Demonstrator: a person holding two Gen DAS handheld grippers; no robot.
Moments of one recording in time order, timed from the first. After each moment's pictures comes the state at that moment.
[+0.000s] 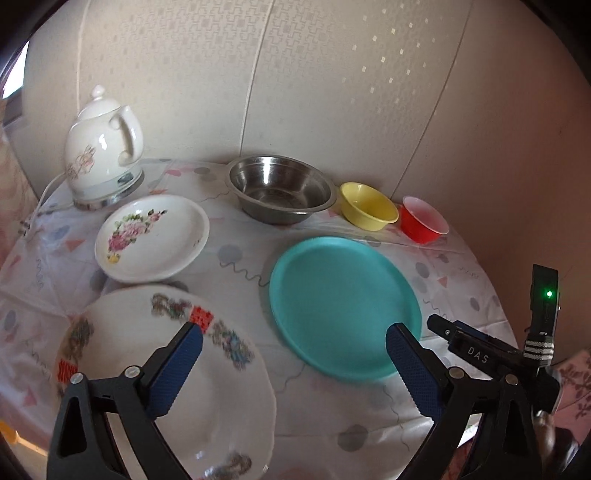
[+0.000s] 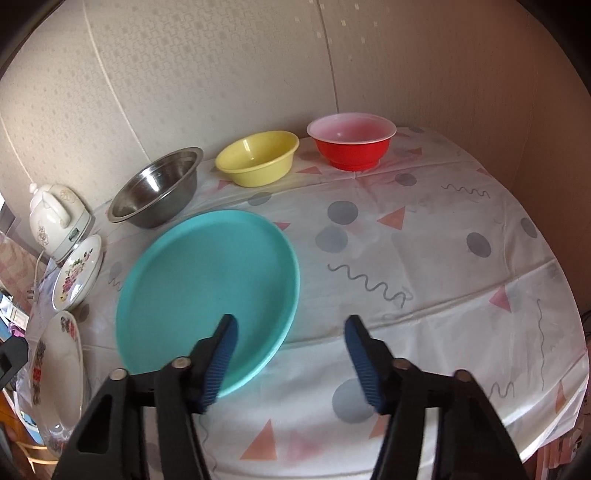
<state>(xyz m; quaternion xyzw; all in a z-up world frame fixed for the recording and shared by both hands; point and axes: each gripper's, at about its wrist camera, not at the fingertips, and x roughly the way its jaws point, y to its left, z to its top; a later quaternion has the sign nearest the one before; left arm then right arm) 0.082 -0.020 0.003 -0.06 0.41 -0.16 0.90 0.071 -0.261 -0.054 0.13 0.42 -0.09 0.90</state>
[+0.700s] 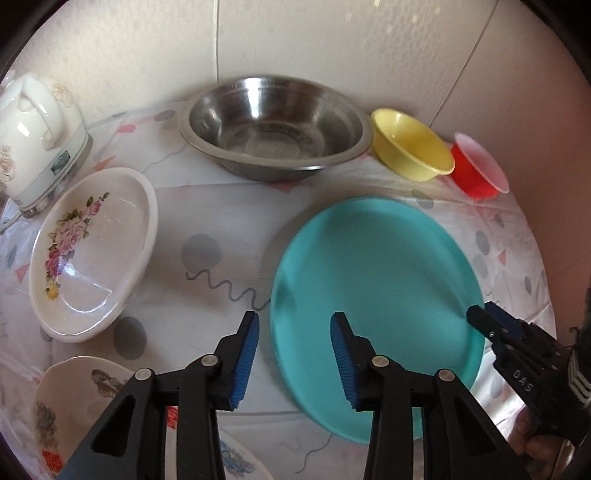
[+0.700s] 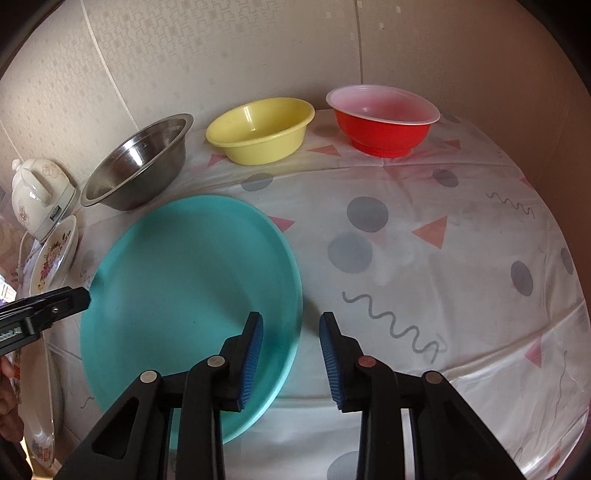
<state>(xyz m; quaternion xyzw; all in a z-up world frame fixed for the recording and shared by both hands) 0.190 -0.060 -0.062 0.01 0.55 -0.15 0.82 0.118 -0.267 -0.077 0.09 0.46 -0.07 0.88</state>
